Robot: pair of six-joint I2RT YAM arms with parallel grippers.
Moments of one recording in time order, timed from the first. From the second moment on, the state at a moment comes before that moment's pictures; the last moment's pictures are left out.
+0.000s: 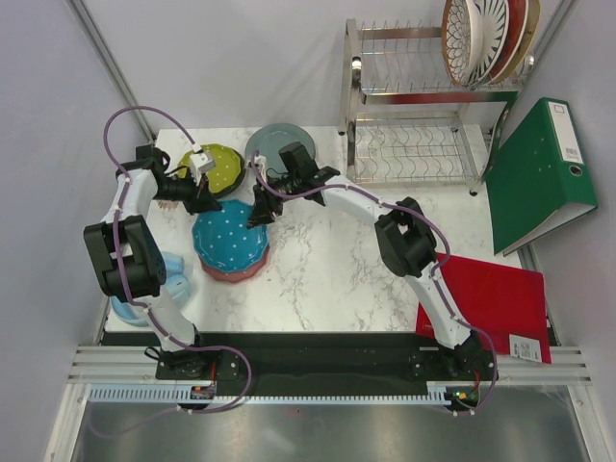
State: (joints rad) left arm 0.23 1.81 1.45 -0.97 0.94 1.09; right arm 0.71 2.41 2.06 -0.27 -0.99 0.03
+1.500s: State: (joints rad) left arm 0.20 1.66 1.34 -0.85 0.95 1.02; right arm 0.68 2.38 2.02 -0.27 -0.97 -0.12
